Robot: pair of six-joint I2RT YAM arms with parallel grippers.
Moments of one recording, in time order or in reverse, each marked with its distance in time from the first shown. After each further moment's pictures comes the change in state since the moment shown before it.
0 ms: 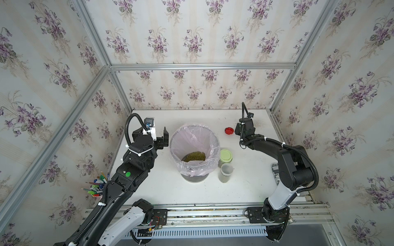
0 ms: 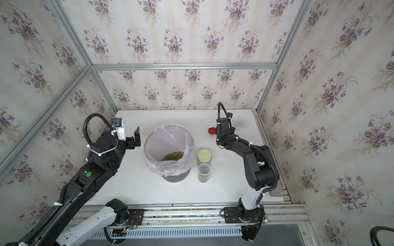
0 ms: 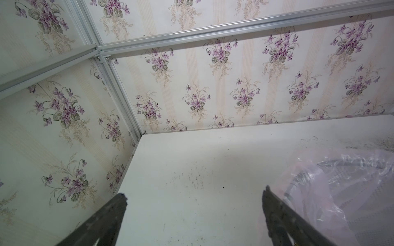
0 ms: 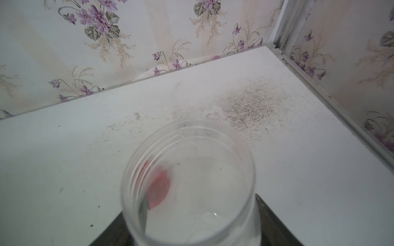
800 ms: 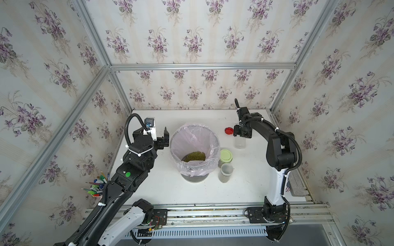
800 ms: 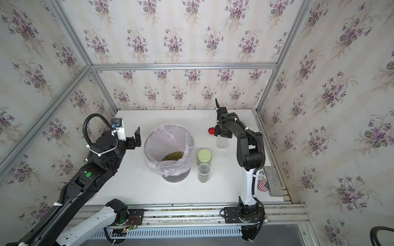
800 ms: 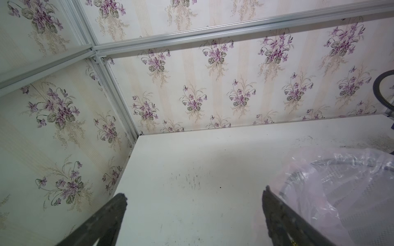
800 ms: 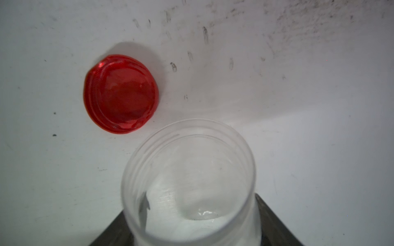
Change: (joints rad) left arm 0.000 -0.003 -0.001 0.003 0.021 -0.003; right arm -0.071 0.330 0.569 -0.918 -0.321 -0.026
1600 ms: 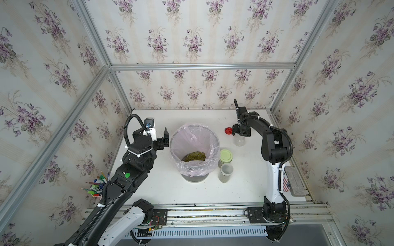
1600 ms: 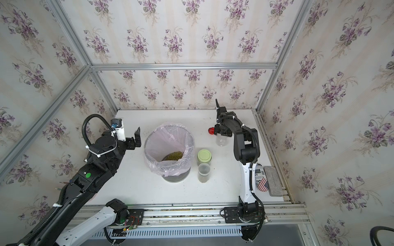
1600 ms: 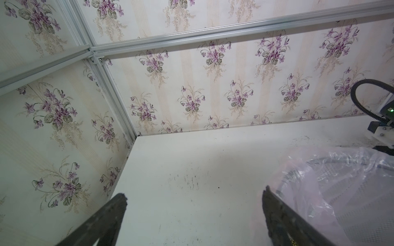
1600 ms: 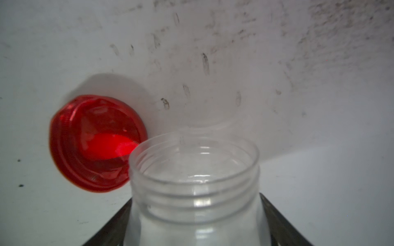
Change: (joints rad) left arm 0.000 -0.009 -0.006 0.002 0.010 0.002; right arm -0.028 0.160 0.142 -0.014 -0.008 -0.008
